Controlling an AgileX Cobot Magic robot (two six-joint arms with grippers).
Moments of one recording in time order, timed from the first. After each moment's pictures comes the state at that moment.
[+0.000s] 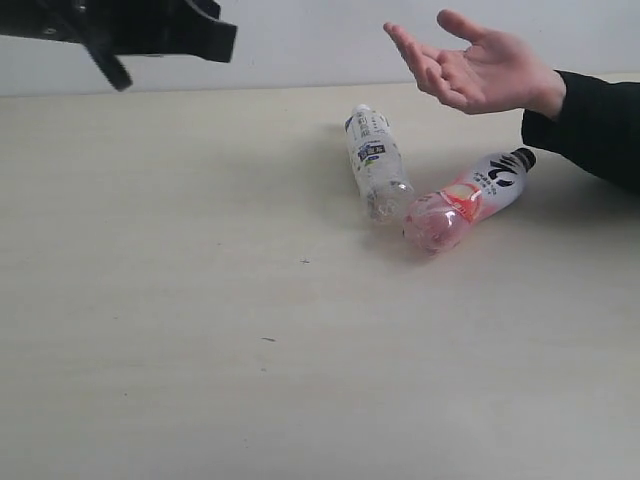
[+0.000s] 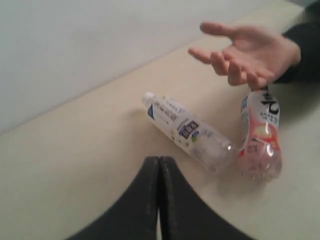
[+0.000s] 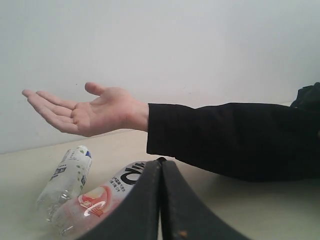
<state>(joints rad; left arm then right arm) -0.48 1.39 -1.09 -0.08 0.31 0.13 0.01 0.01 -0.01 -0.02 0.14 0.21</state>
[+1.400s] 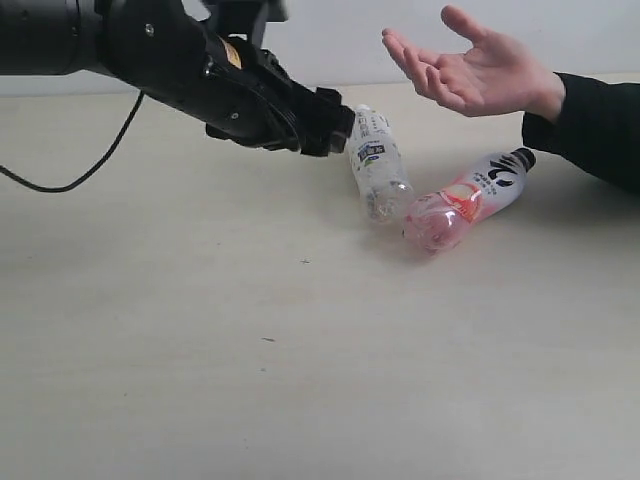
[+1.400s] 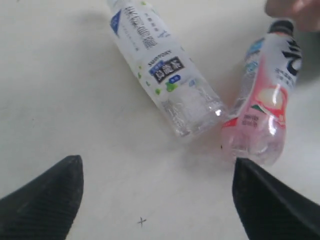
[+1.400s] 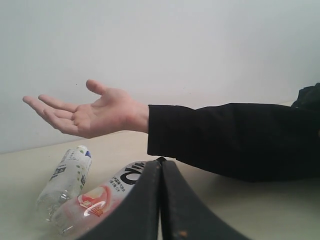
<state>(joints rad) -0.55 1.81 -1.28 -0.14 0.38 -0.08 0.01 0.01 -0.01 -0.02 0.14 0.21</state>
